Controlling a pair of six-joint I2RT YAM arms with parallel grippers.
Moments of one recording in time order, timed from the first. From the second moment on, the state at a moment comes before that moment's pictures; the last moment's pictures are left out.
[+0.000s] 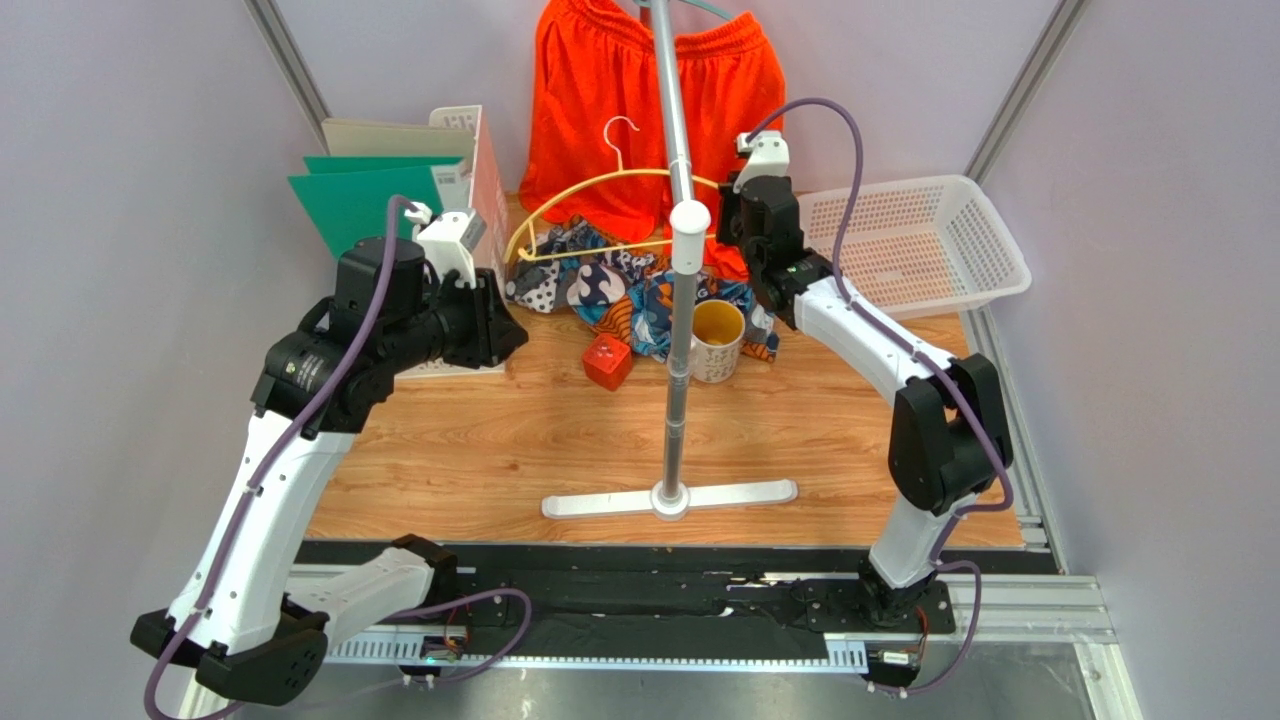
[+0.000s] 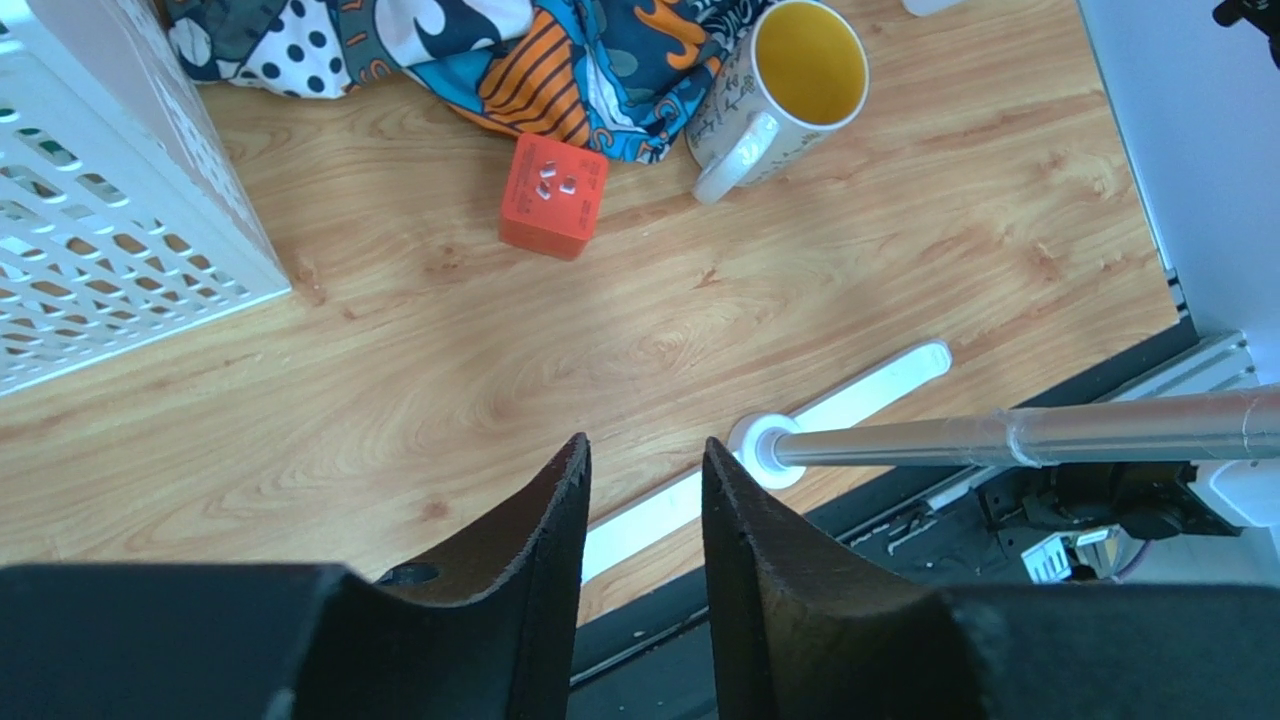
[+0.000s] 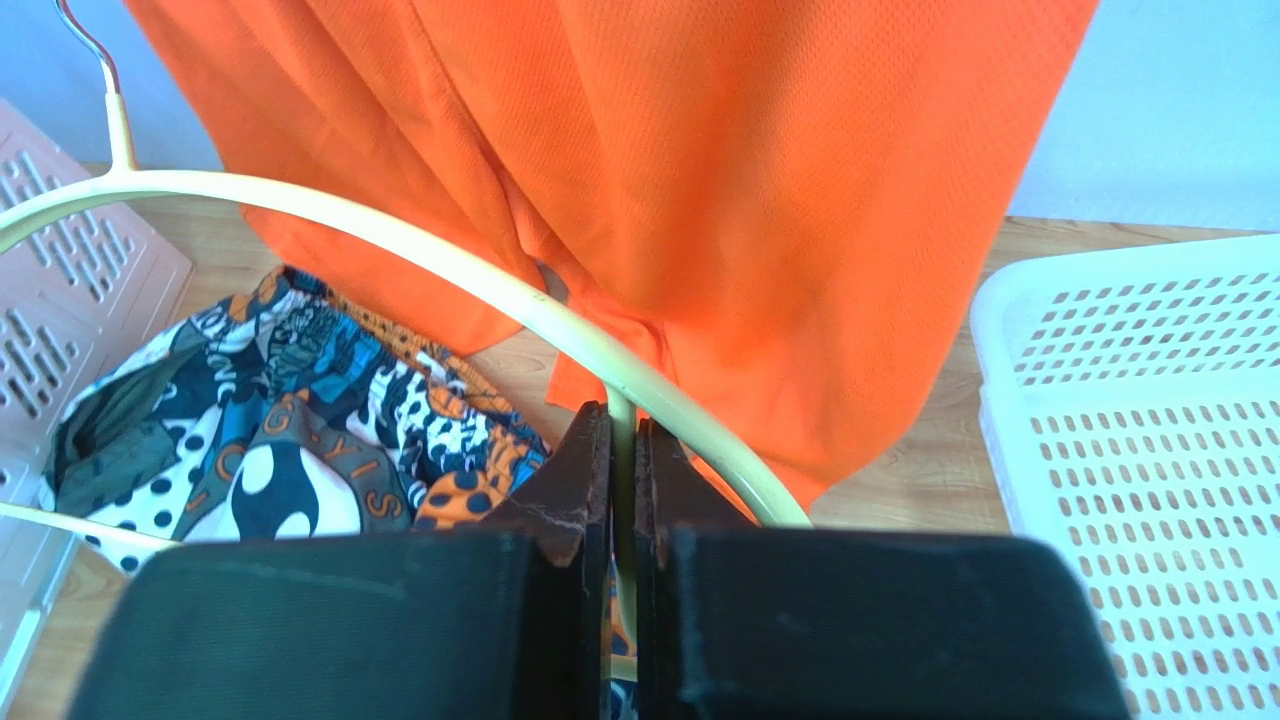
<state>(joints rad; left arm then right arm) -0.41 1.04 1.48 -1.01 0.16 -0.29 0.46 1.76 1.44 0.12 0.30 0.16</state>
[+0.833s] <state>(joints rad) -0.41 1.01 1.47 -1.01 0.18 -0.29 0.46 1.69 1.62 0.13 0.28 -0.07</state>
